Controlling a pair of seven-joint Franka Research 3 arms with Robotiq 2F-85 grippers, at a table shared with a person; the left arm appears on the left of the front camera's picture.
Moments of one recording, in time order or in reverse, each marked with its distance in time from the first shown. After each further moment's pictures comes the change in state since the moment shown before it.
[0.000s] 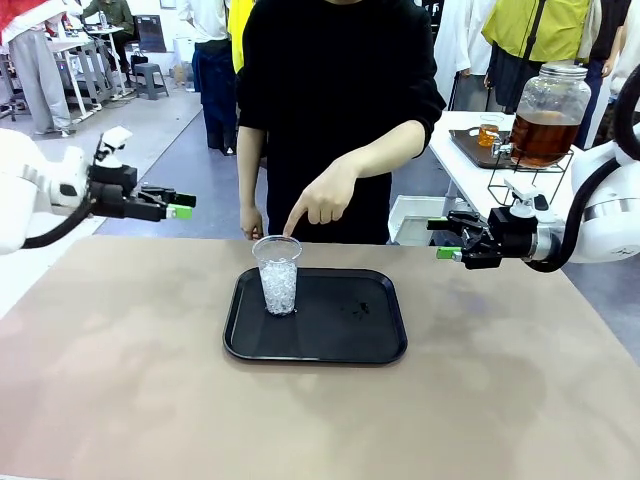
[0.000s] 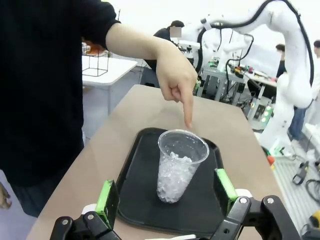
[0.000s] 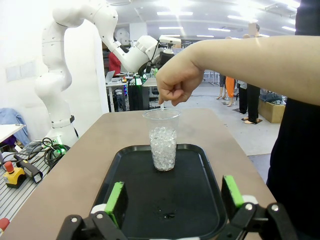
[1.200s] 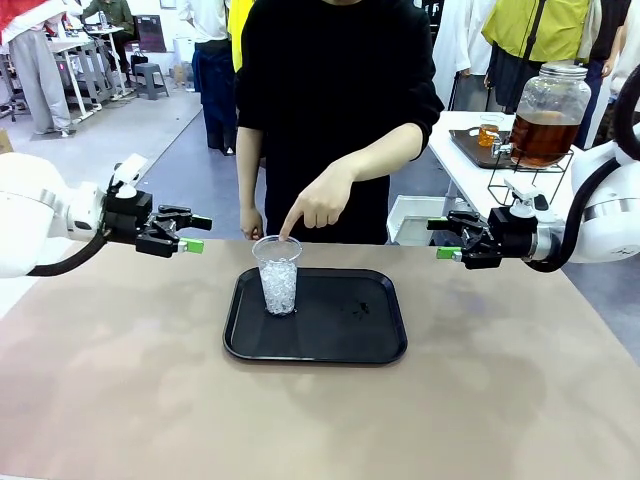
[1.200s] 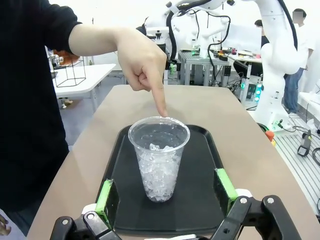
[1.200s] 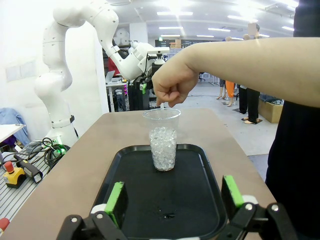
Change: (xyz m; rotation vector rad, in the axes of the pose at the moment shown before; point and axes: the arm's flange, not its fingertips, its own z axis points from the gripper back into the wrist) left arm -0.036 -0.018 -0.030 -0.083 0.004 -0.160; right arm 0.000 0.000 0.000 0.000 0.000 0.000
